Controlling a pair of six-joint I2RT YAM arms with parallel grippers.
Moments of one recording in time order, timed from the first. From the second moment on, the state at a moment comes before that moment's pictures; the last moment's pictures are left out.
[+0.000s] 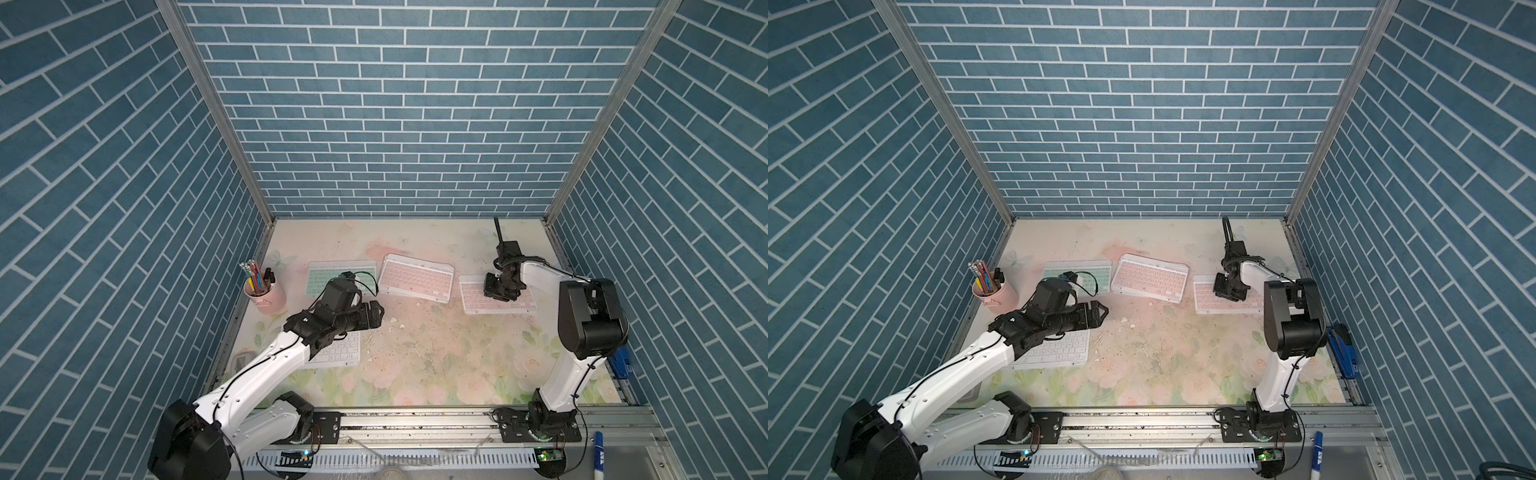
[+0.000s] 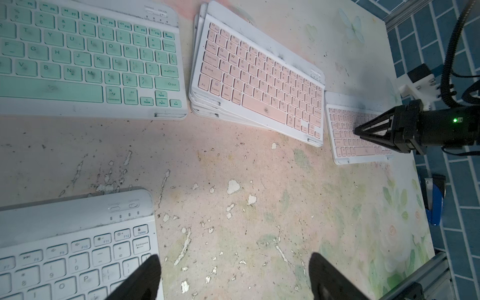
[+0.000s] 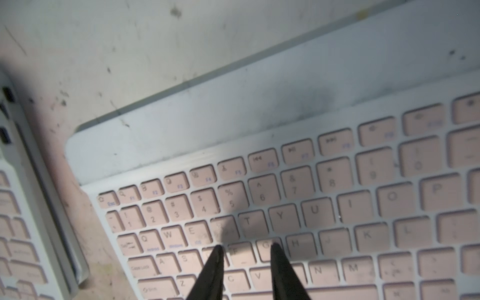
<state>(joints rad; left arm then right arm) -0.55 1.04 0.71 -0.48 0.10 -0.61 0.19 1.82 1.14 -0.65 -0.11 0.40</state>
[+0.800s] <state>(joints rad) -0.55 0.91 0.67 -0.54 0.09 -0.62 0.61 1.49 0.78 -0.64 -0.10 0.69</state>
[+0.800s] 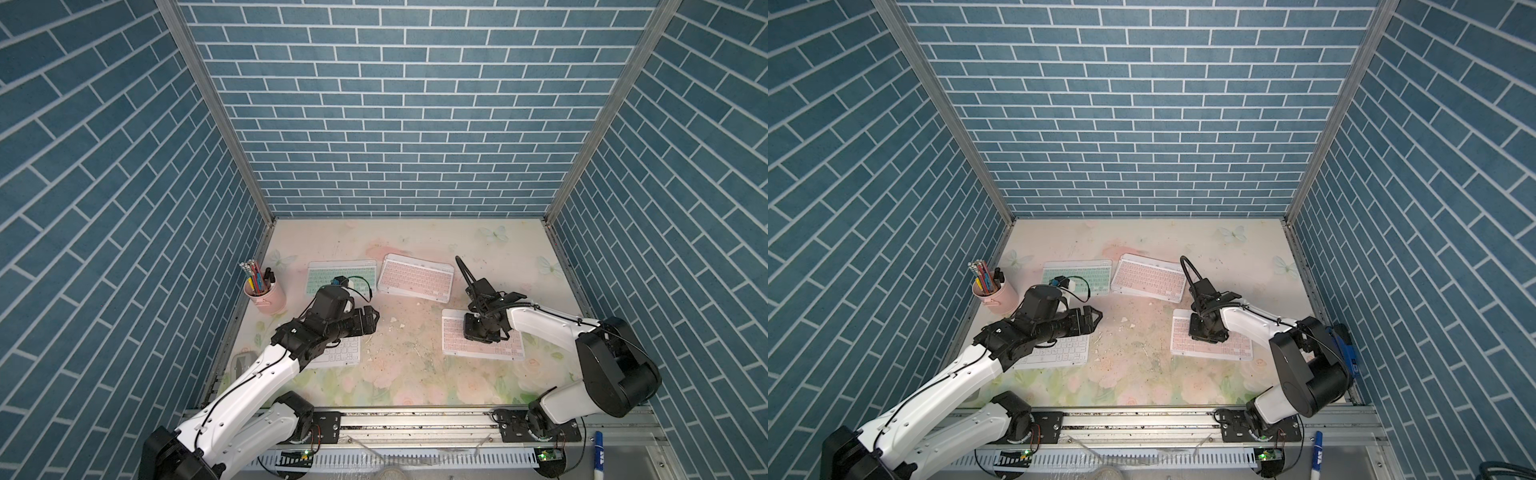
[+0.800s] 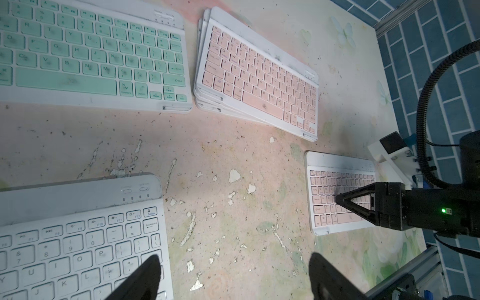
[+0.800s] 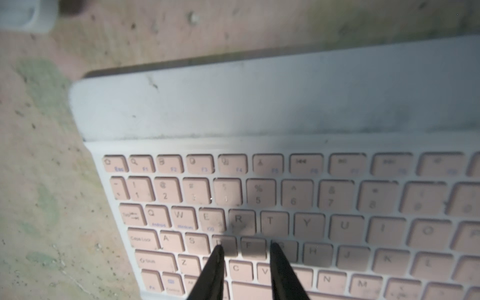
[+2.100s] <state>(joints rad) -0.77 1.26 0.74 -0.40 0.03 -0.68 0.28 1.15 0.58 -0.79 -0.07 0.66</state>
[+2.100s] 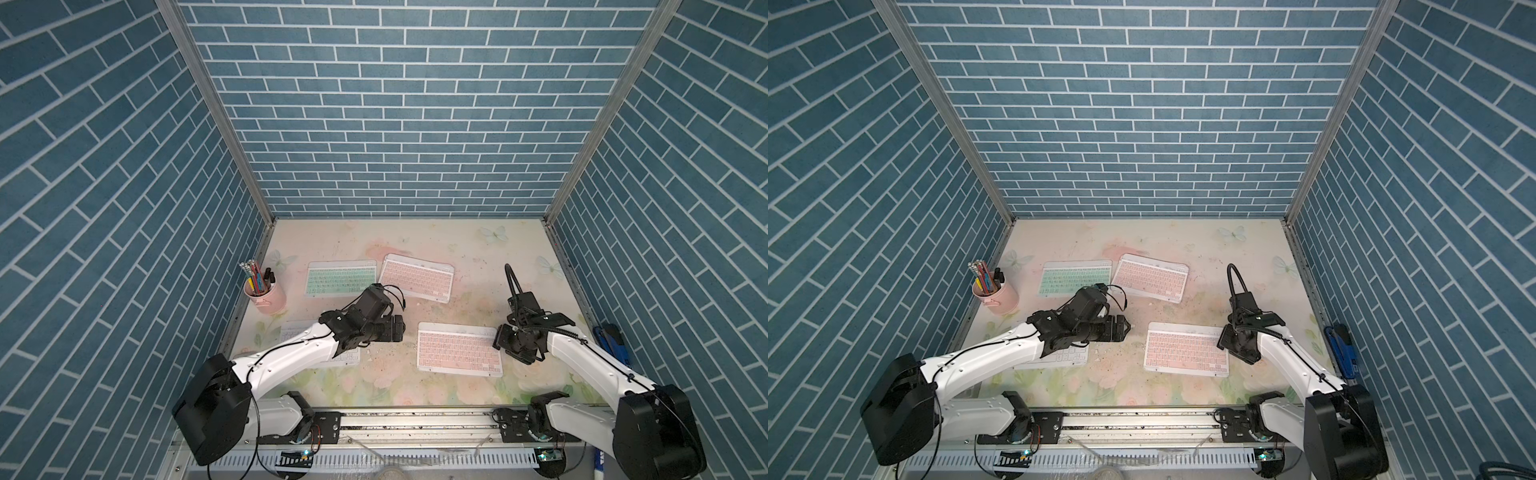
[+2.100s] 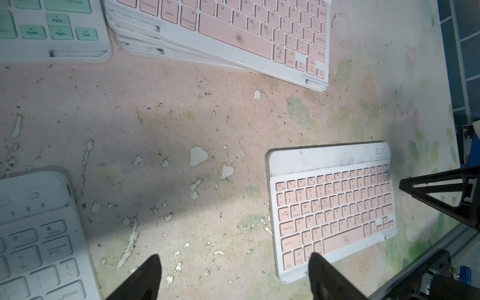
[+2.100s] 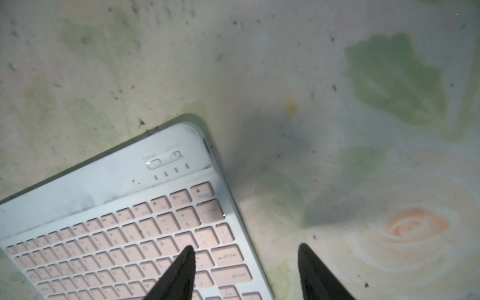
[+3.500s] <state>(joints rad) -0.77 1.21 0.64 -0.44 0.07 -0.73 0.61 1.38 0.66 -0.50 -0.20 0.80</state>
